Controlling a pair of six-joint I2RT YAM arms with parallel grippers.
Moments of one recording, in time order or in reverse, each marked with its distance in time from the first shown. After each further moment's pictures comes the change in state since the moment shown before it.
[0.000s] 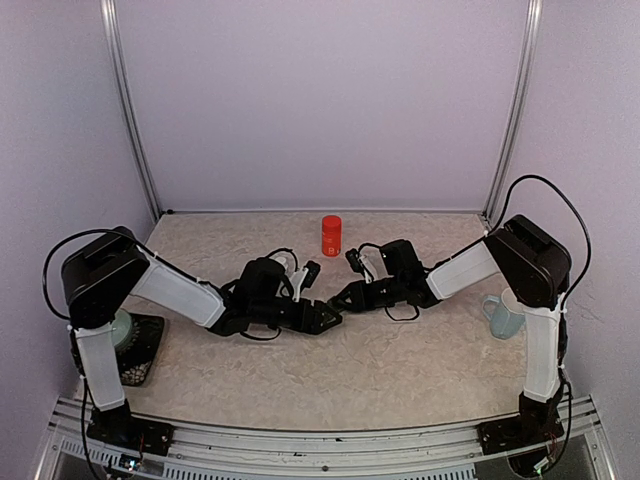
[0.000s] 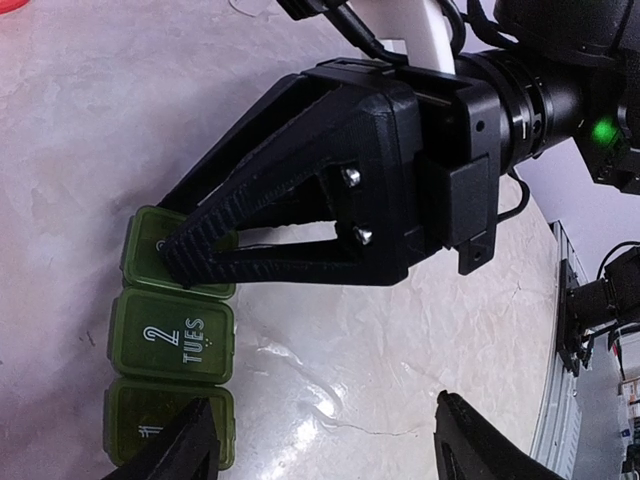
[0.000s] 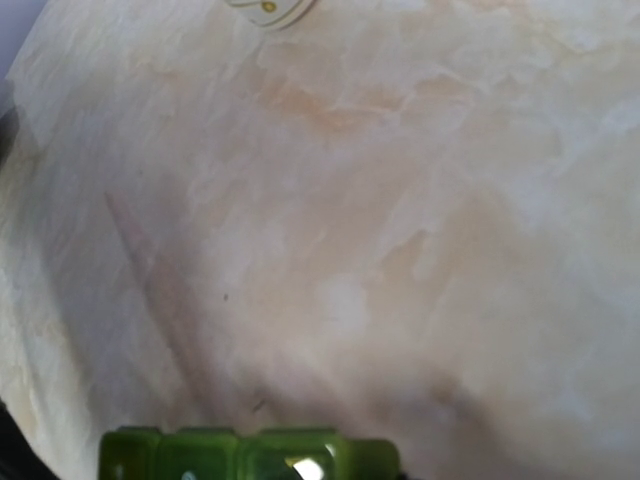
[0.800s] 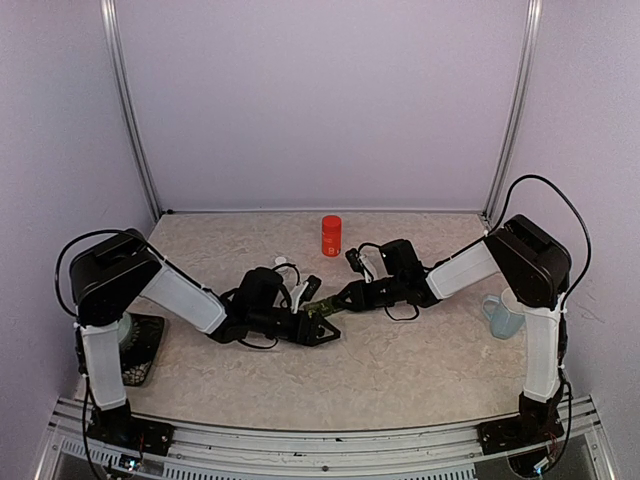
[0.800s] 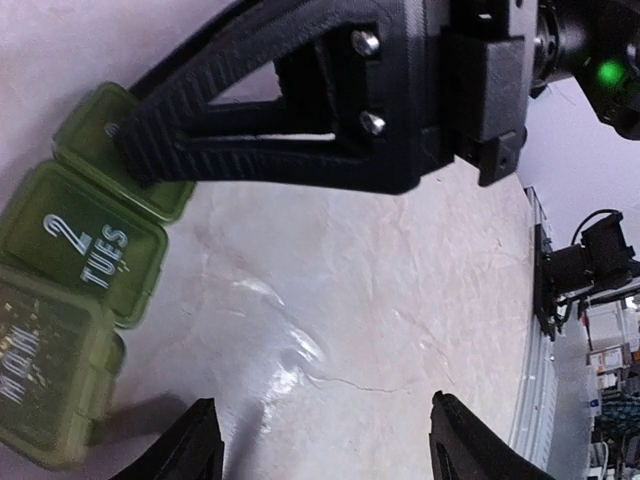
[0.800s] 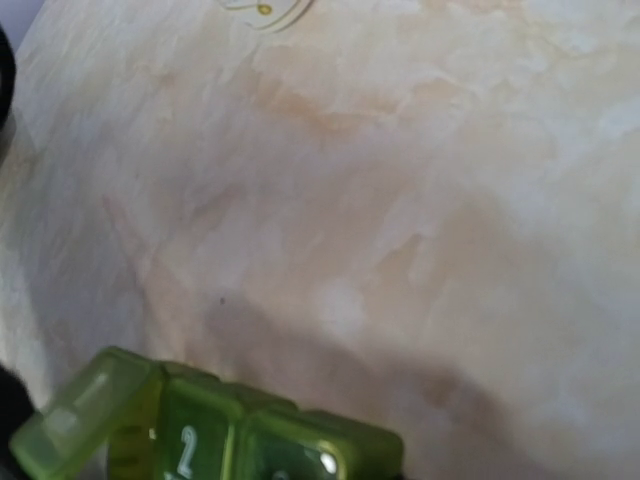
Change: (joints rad) left arm 0.010 0.055 -0.032 0.051 0.124 -0.037; right arm 0.000 0.000 0.004 -0.007 0.007 0.001
